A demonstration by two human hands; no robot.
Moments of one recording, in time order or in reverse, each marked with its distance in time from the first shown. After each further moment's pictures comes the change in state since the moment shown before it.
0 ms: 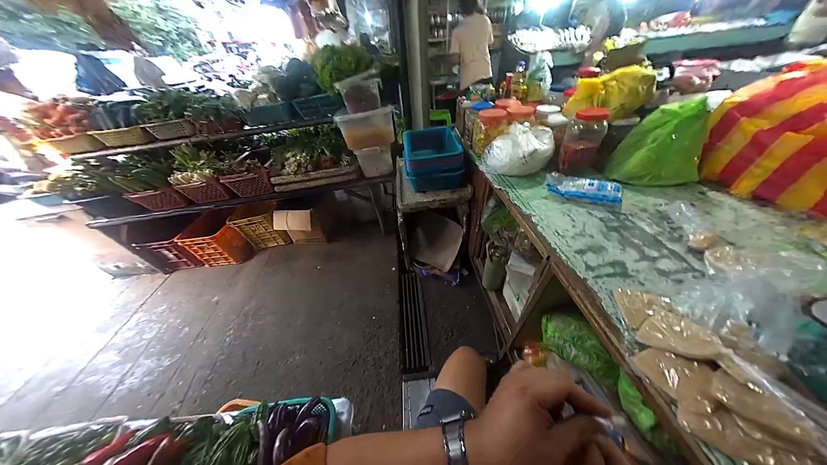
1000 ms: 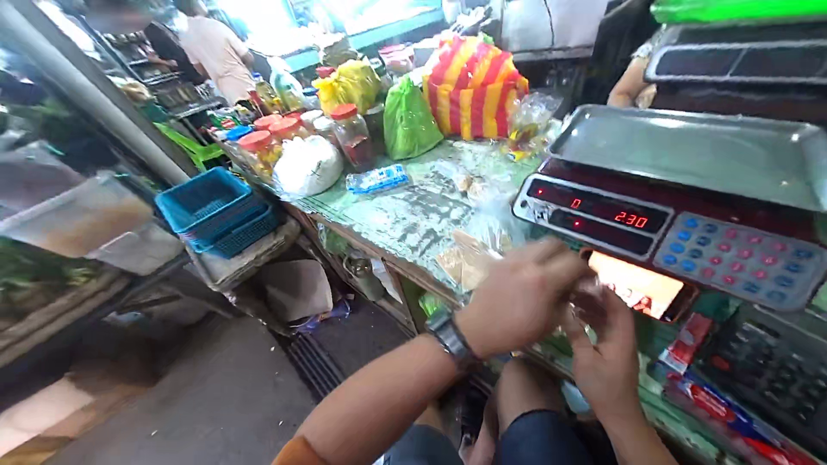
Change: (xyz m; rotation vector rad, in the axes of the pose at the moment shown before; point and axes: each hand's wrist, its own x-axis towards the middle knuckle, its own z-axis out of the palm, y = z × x) left_hand 0.185 0.018 0.119 0.138 -0.549 0.515; right_hand 0.047 0.012 -0.145 -0.685 0.720 0.027
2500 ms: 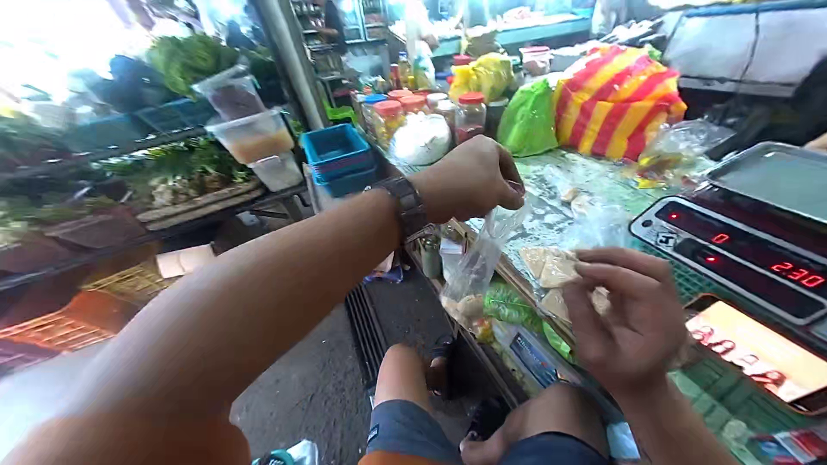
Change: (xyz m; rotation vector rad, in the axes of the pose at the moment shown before) left_hand -0.044 0.015 -0.206 0.114 -0.144 -0.859; right_hand 0.023 -0.128 0.063 0.424 -0.245 -0.768
